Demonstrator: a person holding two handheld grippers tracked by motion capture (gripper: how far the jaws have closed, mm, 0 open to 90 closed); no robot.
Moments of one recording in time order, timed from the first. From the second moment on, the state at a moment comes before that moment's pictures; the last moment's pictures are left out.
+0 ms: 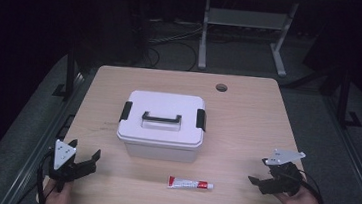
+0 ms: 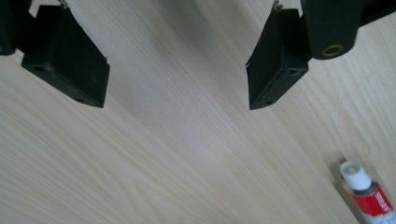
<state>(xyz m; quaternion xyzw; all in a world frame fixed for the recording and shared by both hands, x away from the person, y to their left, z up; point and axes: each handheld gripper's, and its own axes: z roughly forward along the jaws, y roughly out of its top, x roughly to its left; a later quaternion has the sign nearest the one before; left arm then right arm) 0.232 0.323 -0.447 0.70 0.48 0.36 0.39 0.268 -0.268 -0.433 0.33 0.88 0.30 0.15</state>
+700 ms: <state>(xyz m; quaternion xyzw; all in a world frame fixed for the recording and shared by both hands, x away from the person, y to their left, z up) 0.233 0.325 -0.447 0.70 0.48 0.36 0.39 0.291 -0.257 -0.409 0.28 0.92 0.23 0.13</state>
